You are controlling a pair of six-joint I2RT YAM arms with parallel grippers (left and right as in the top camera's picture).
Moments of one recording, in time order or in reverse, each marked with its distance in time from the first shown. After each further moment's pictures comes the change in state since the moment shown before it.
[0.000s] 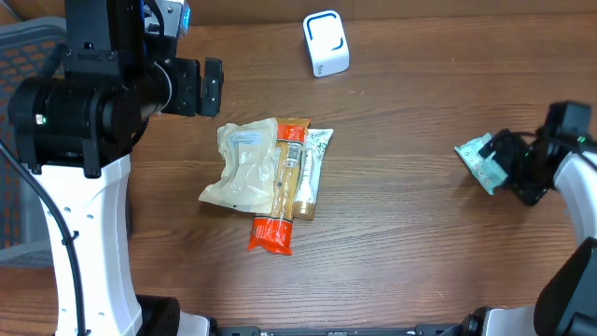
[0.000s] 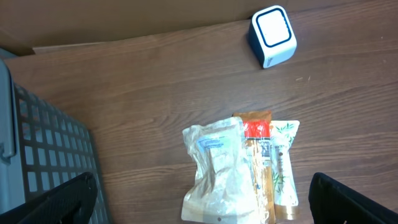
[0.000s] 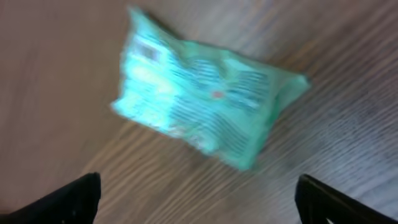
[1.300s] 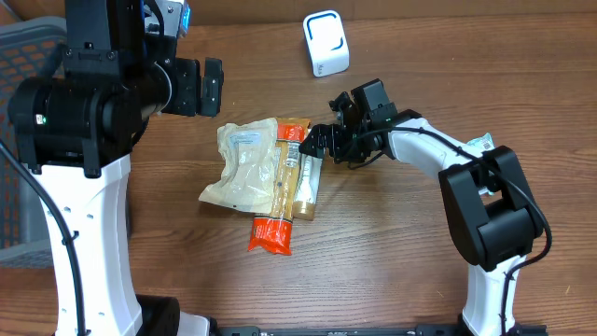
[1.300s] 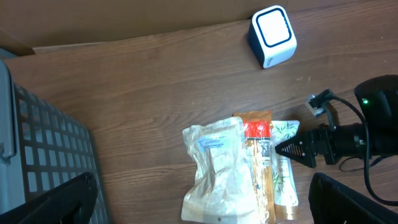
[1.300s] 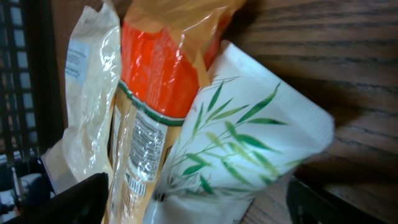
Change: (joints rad) left arm 0.000 0.000 0.000 0.000 0.000 0.000; right arm 0.732 0.508 0.230 0.491 -0.450 -0.077
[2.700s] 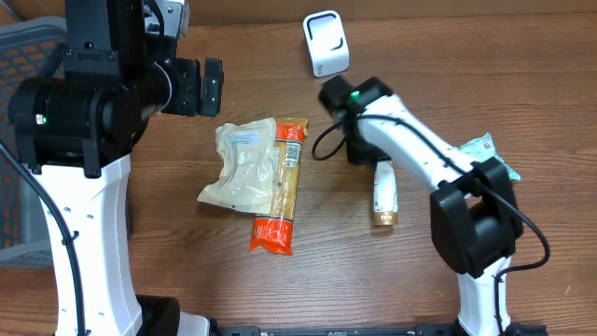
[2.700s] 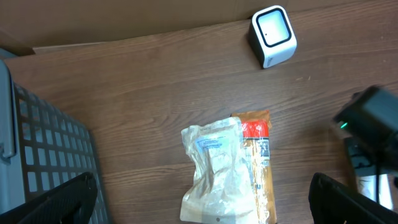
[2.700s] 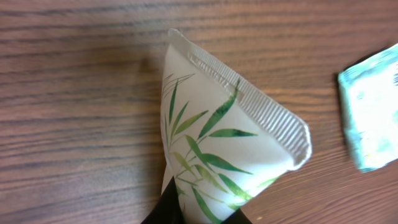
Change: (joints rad) left arm 0.000 0.000 0.000 0.000 0.000 0.000; right arm 0.157 0.016 0.397 -0.964 1.055 0.115
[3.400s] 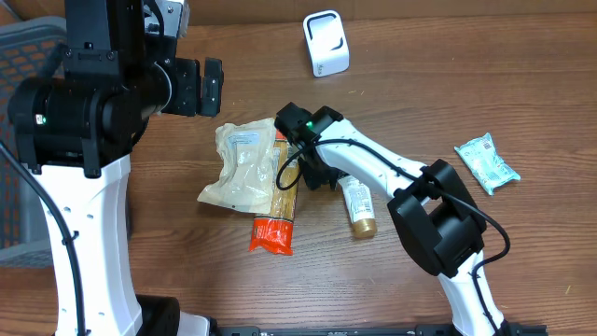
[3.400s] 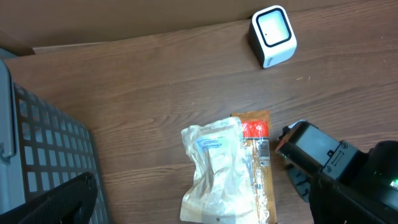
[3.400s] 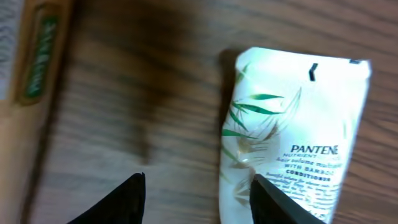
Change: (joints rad) left arm 0.000 0.000 0.000 0.000 0.000 0.000; right arm 0.144 0.104 0.007 0.177 -0.275 -0.161
